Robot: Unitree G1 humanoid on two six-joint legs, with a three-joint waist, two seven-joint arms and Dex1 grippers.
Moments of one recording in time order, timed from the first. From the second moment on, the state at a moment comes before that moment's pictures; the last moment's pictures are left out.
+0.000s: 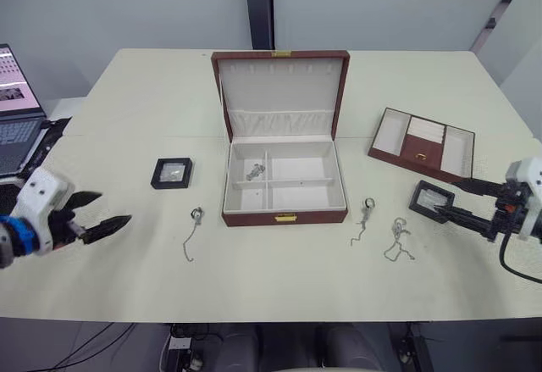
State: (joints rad) left arm -0.15 1.03 0.35 0.25 -0.32 0.31 -1.13; right arm -0.10 -0.93 -0.34 -0.09 0.55 0.43 1.15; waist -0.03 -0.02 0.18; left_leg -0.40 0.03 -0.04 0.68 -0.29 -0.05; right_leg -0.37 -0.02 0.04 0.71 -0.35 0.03
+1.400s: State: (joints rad) left arm -0.74 0.90 -0.08 0.90 0.00 -0.06 -1.32; right arm -0.05 -0.85 -0.25 -0.66 0.77 0.61 0.86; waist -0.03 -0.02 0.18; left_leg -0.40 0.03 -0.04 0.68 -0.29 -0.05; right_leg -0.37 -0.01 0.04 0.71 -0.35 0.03
